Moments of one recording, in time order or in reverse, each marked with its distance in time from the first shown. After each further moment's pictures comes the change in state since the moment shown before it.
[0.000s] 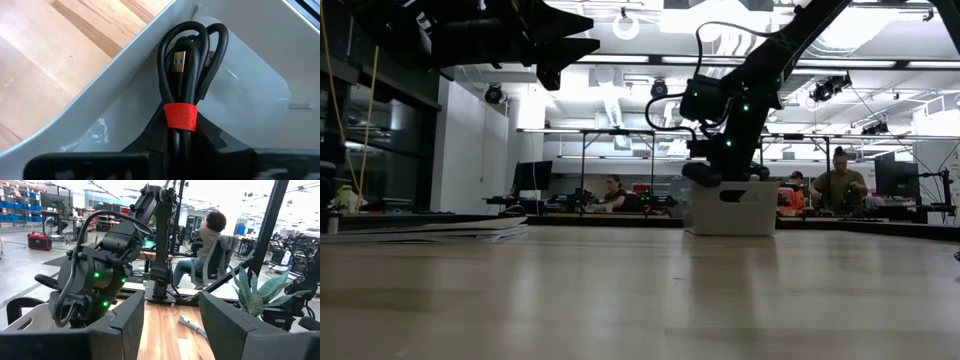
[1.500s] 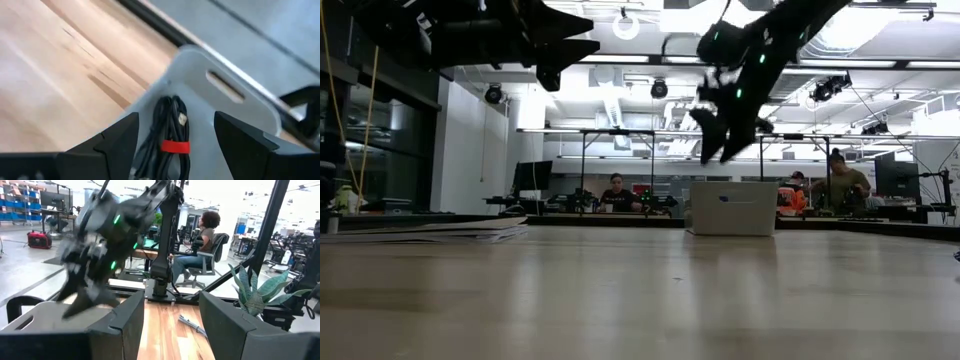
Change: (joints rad) left arm 0.000 0.000 0.000 -0.011 0.000 -0.001; right arm 0.030 -0.254 -0.002 -0.023 0.097 -0.054
